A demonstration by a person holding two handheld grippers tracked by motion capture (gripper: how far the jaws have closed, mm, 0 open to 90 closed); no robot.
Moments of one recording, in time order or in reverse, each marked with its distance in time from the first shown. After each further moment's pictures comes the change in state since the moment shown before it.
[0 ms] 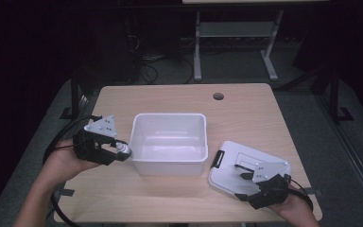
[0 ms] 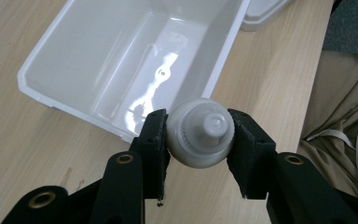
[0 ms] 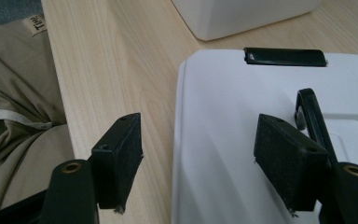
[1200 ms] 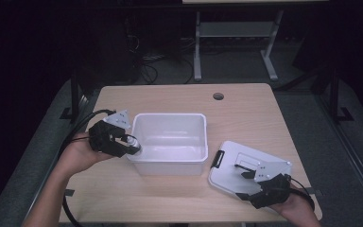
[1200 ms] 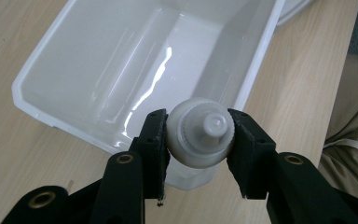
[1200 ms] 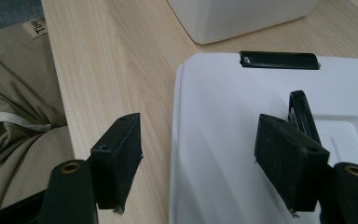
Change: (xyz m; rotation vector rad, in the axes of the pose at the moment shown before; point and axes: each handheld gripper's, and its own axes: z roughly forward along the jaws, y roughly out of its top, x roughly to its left) left arm 0.017 0.015 0.029 0.038 -0.003 -0.020; right arm -0.002 0.000 -0.004 -0.014 -0.008 -0.006
